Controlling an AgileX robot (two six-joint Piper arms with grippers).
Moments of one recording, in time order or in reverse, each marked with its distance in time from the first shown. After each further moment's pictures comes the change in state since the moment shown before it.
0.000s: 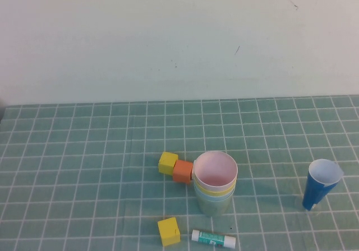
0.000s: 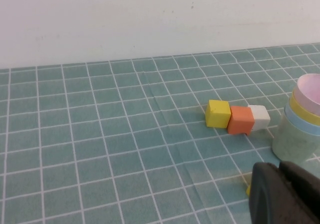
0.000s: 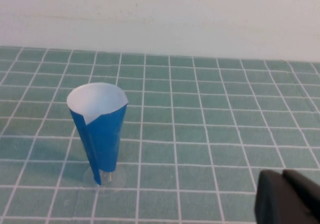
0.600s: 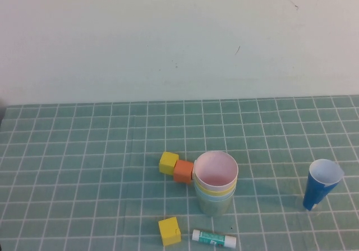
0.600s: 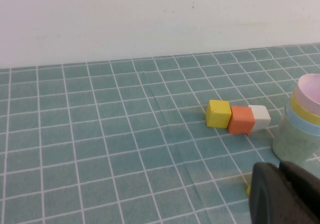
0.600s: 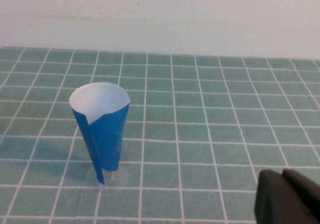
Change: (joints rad) right arm 0.000 0.000 -0.002 0.007 0.005 0.001; left arm 0.000 0.000 0.005 0.000 -0.006 -0.001
